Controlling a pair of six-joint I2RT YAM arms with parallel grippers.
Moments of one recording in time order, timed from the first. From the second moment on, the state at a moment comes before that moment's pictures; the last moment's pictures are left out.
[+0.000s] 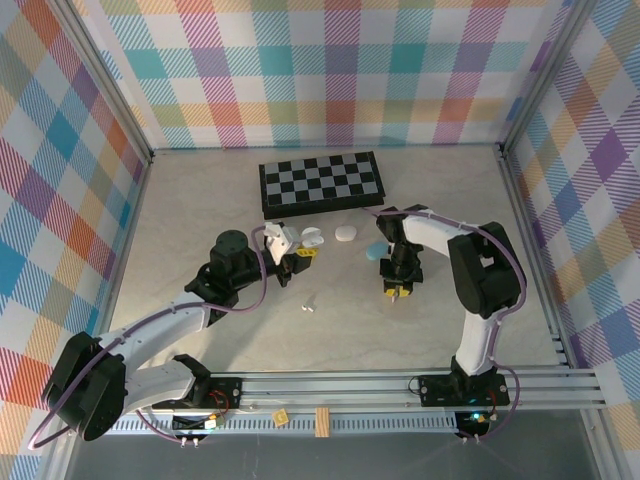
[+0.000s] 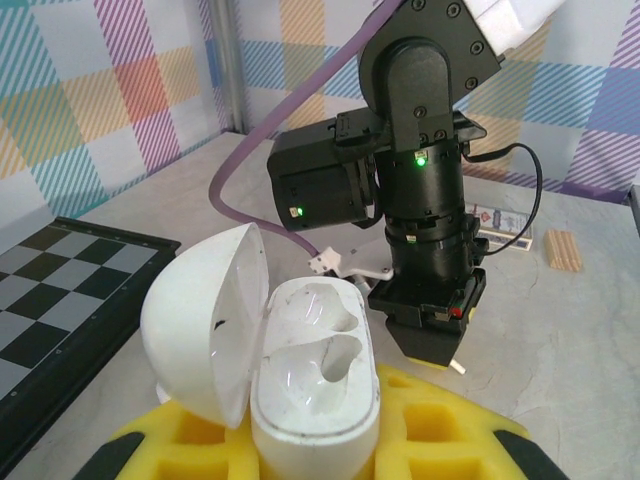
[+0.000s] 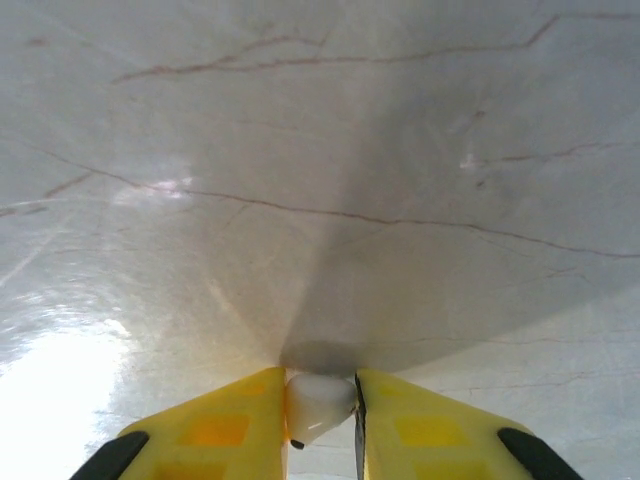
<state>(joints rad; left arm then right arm) -0.57 1.13 0.57 0.39 0.50 0.13 0.43 1.87 1.19 -1.08 -0.14 0.49</state>
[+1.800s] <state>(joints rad) -0.84 1.59 0.86 0.51 0.17 0.11 0.43 1.30 1.26 -0.75 -0.35 0.53</state>
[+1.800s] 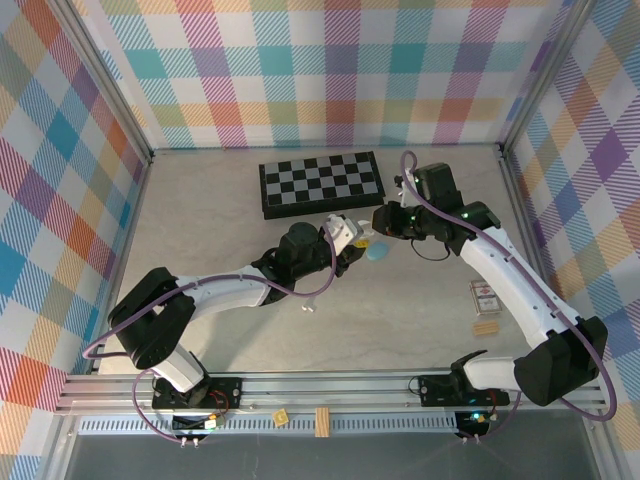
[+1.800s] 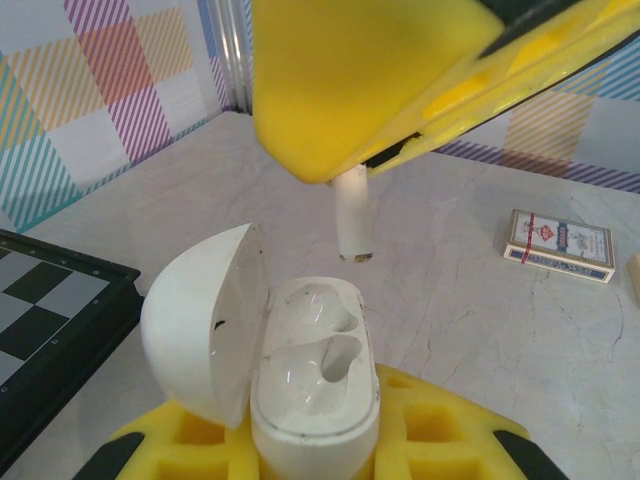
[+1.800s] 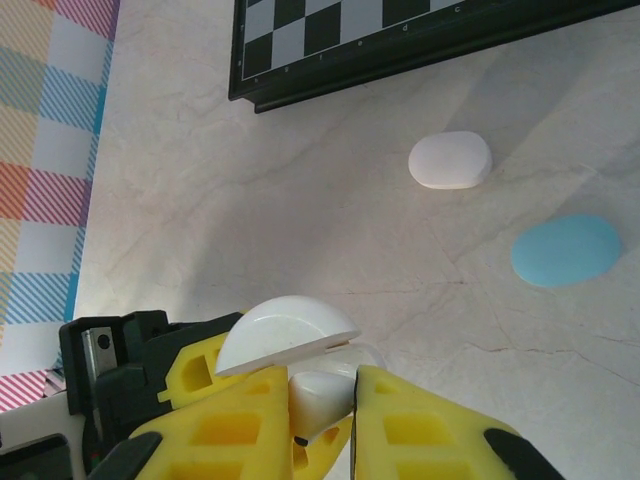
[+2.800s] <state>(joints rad) -0.84 1.59 0.86 0.52 0.19 0.05 0.43 1.31 1.20 -0.70 -0.37 0.53</state>
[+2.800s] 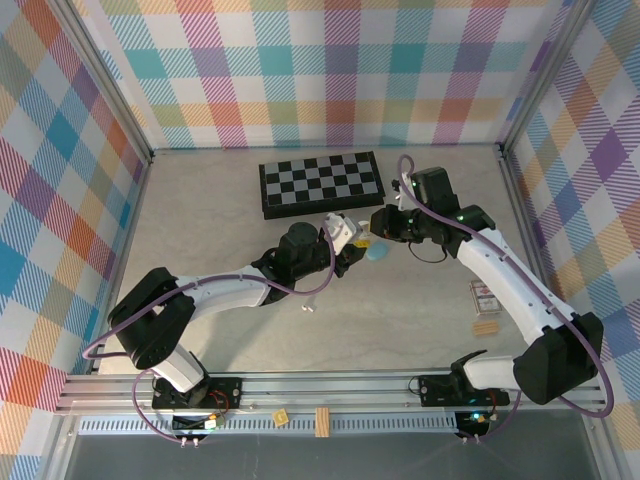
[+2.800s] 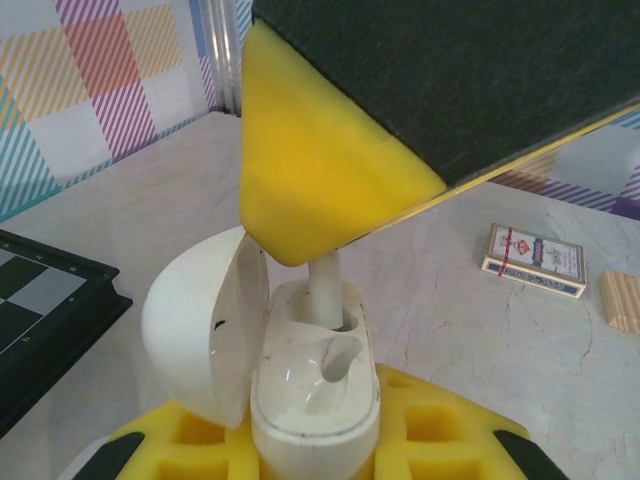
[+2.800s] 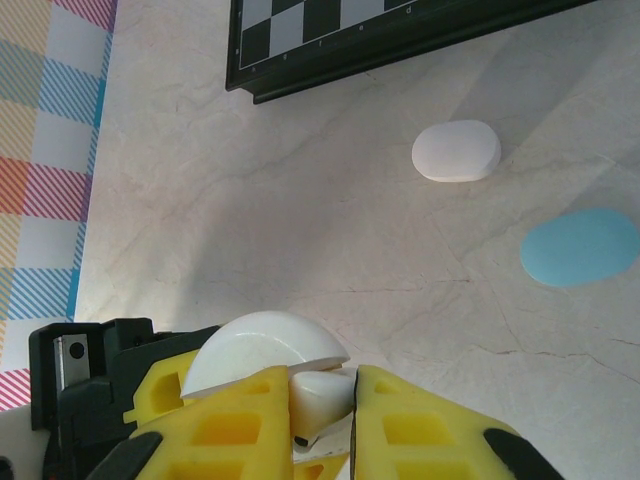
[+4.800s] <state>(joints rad) -0.23 1.17 0.57 0.48 0.22 -0.16 0.75 1.71 1.39 -0.86 -0.26 0.18</state>
